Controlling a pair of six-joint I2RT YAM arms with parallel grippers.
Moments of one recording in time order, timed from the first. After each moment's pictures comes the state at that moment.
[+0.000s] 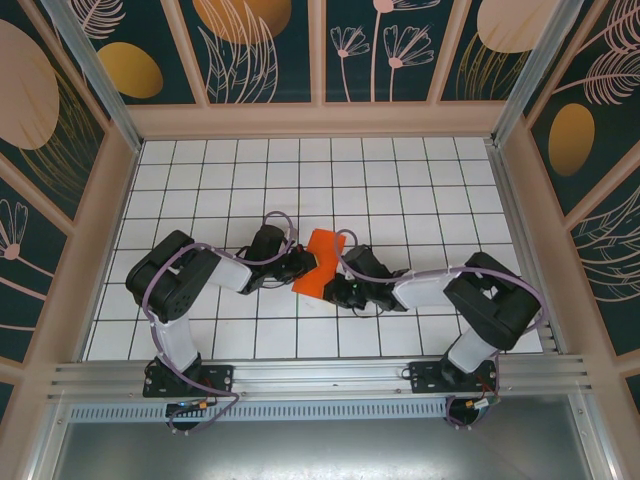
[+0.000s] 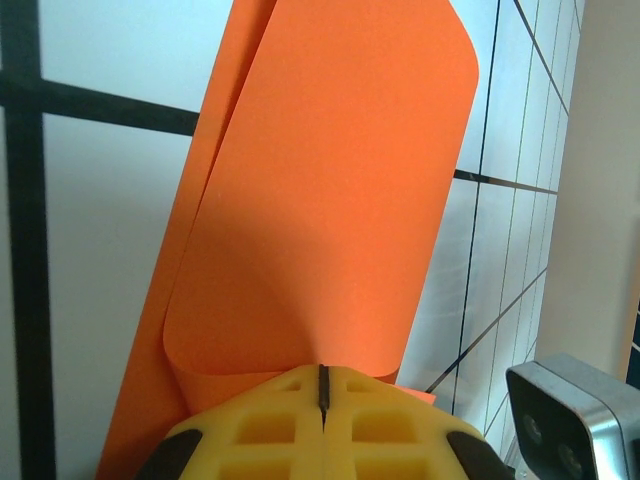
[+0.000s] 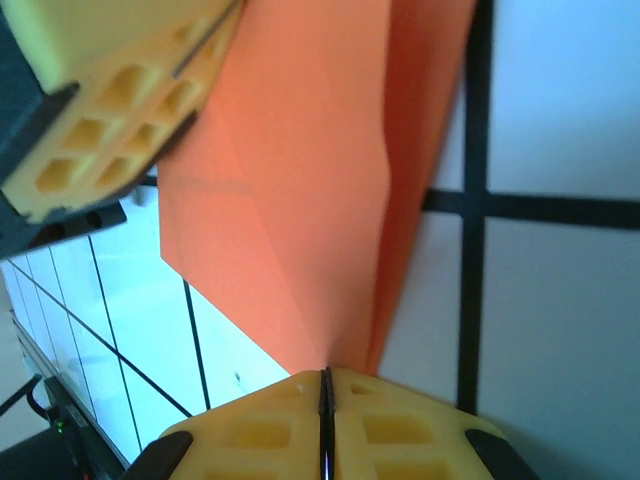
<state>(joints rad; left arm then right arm) -0.60 1.85 0.64 0.54 0.48 -1.07 0.84 1.59 0.54 0.18 -0.34 1.04</state>
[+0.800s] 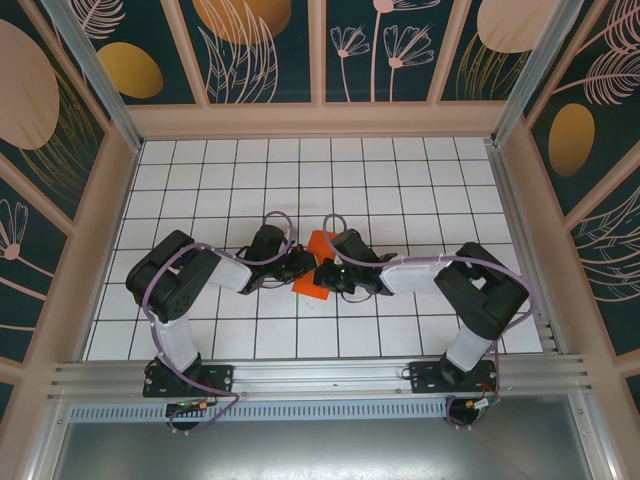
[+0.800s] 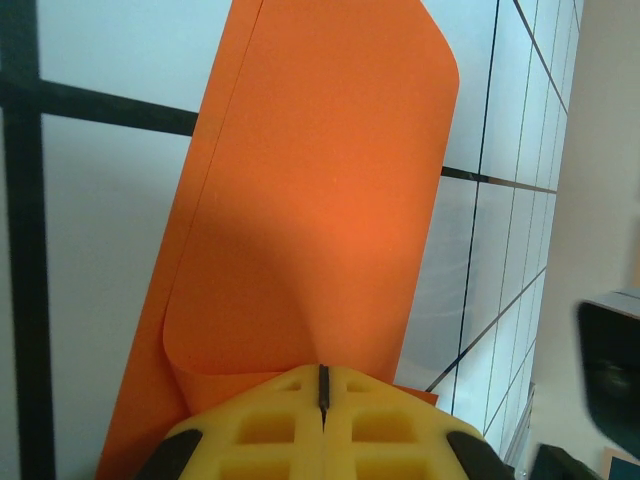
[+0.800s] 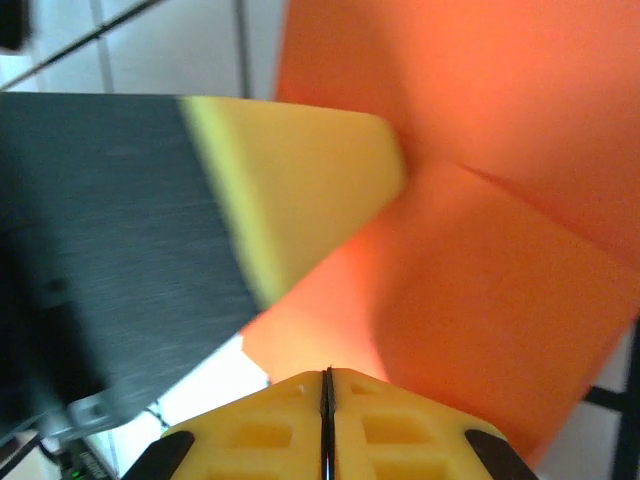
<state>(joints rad) -0.60 1.85 0.64 0.54 0.48 -1.07 0.83 1.69 0.73 0.09 -0.30 1.00</state>
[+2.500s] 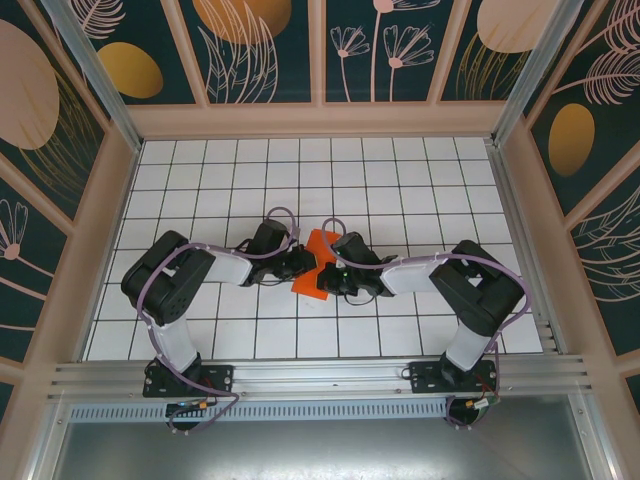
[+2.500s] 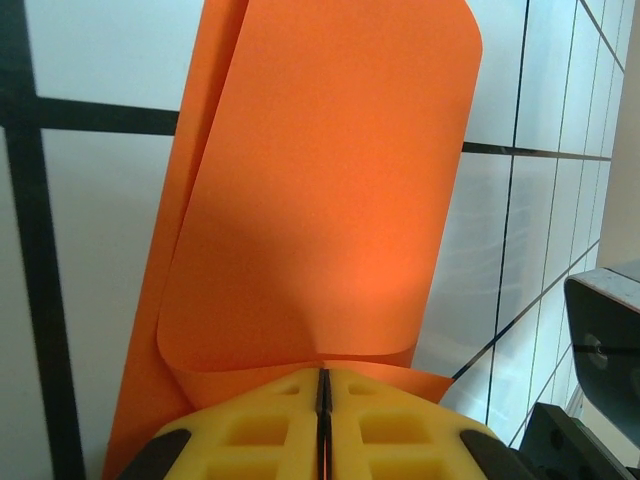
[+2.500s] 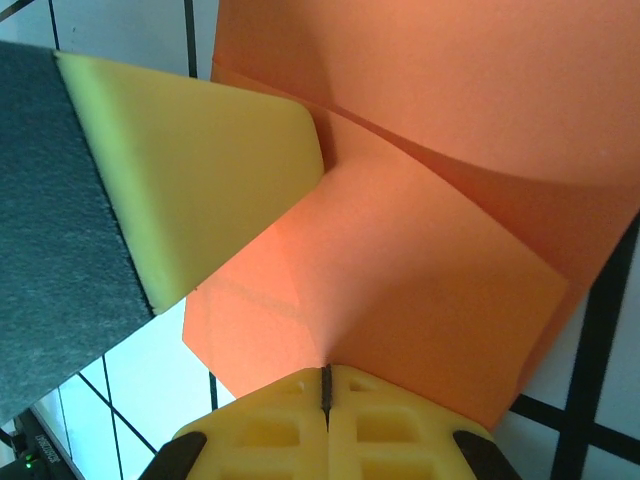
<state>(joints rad) -0.59 1.82 0.71 0.33 0.48 -0.93 0.82 1.71 0.70 0.12 -0.33 0.91</state>
